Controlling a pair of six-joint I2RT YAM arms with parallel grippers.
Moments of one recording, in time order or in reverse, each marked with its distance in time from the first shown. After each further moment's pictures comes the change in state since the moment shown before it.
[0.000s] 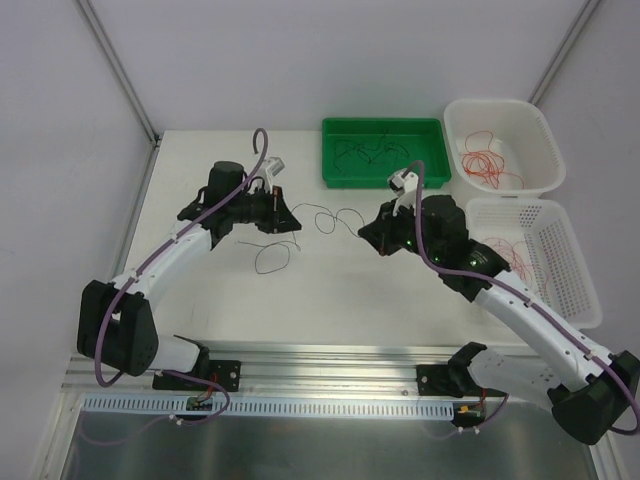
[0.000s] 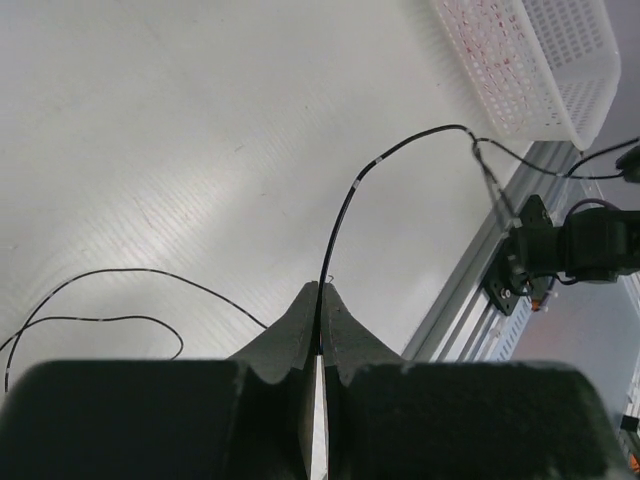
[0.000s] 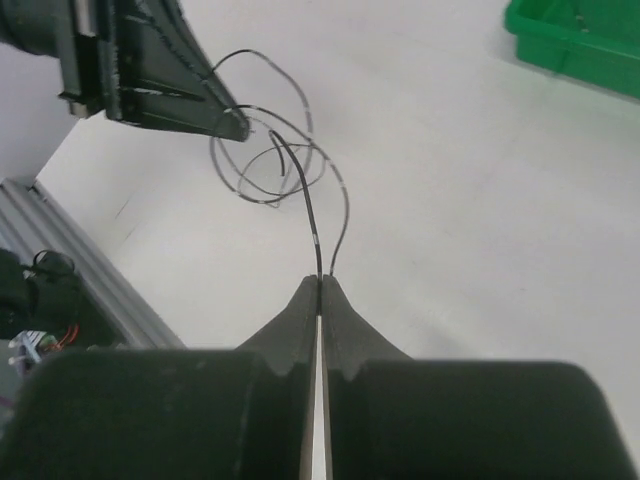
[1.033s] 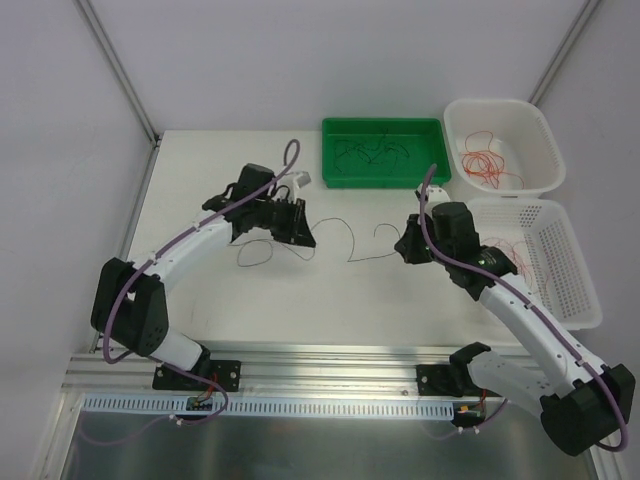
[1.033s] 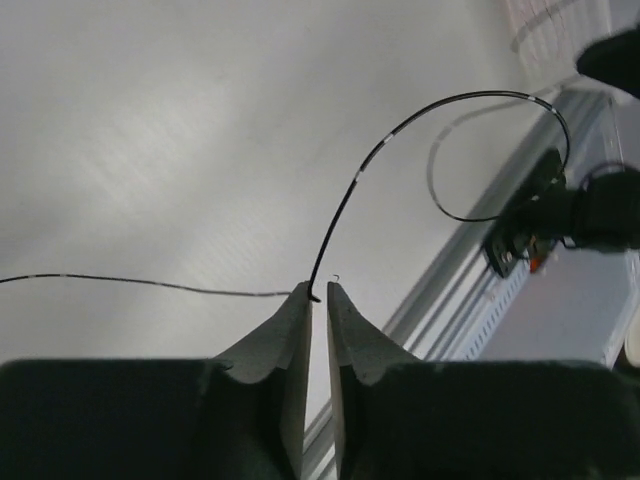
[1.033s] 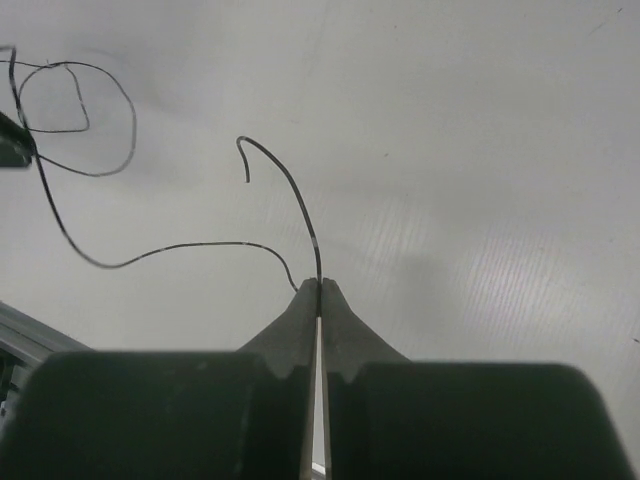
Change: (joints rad) left arm -0.056 0.111 0.104 -0.187 -0.078 0.005; right arm -0.208 -0.036 -0.082 -0.224 0.132 0.025
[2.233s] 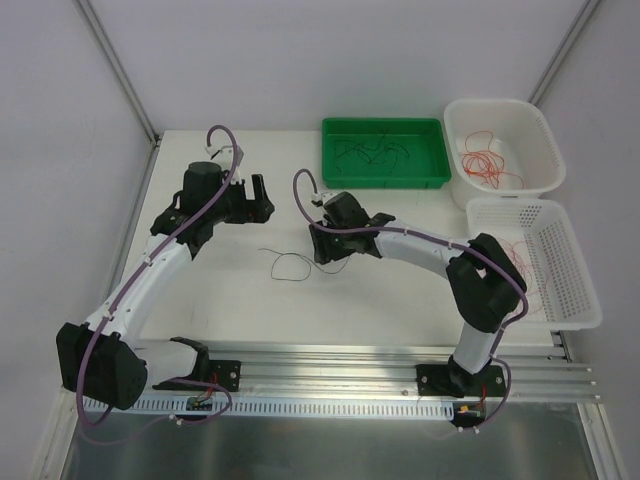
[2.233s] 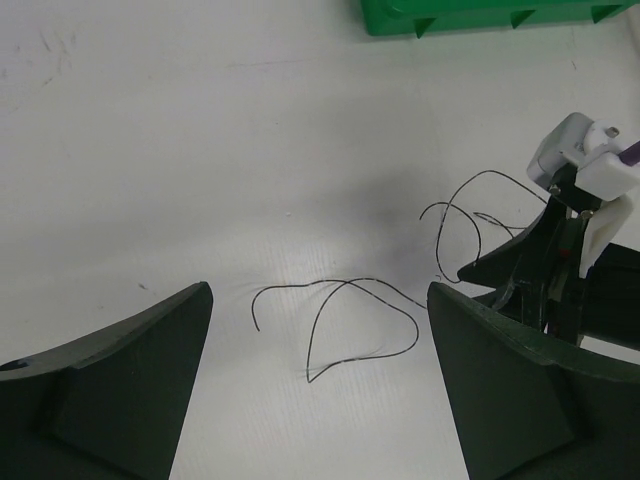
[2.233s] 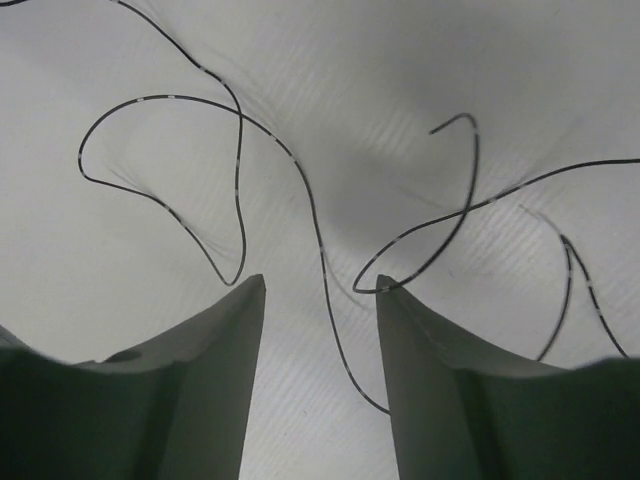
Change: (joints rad) left arm 0.106 -0.295 -0.081 0.022 -0.497 0.007; right arm 0.312 0.790 0.338 0.175 -0.028 -0.013
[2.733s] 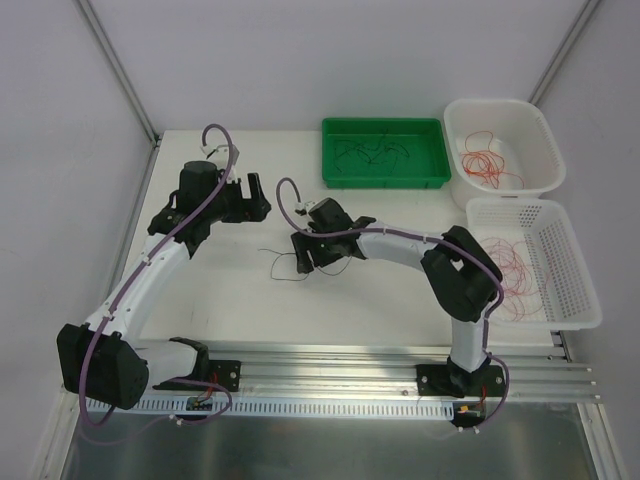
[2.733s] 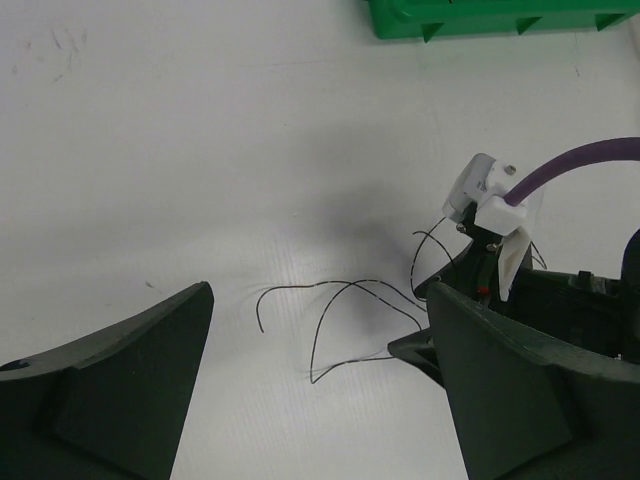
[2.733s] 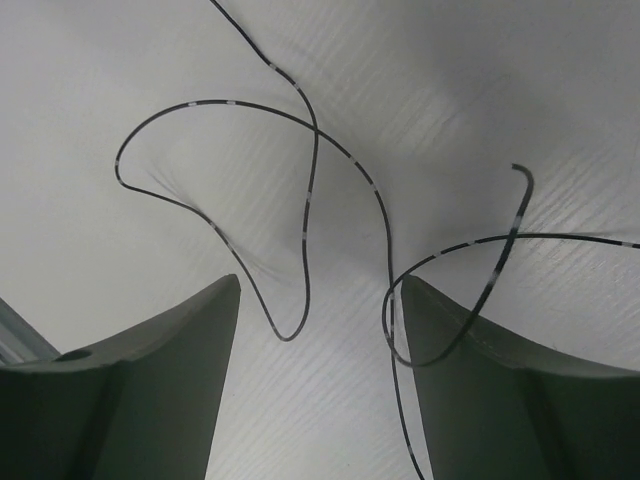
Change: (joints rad) left arm 0.031 0.000 0.000 -0.002 0.018 -0.001; right arm 0.041 0.142 0.065 0.047 -0.107 0.016
